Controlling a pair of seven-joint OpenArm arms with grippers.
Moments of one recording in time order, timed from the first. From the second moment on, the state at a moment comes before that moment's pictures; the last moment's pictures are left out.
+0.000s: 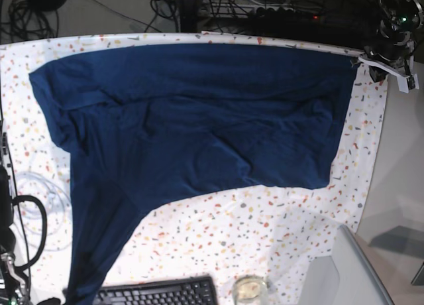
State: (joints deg) left arm 23.0 -4.1 -46.6 93.3 -13.8 -26.5 36.1; right arm 54.8 20.0 -16.5 39.0 9.5 13.3 -0.7
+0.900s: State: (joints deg) left arm 23.0 -3.9 -46.6 93.3 -13.8 -26.5 36.1; right arm 45.6 16.9 -16.5 40.4 9.5 13.3 -4.9
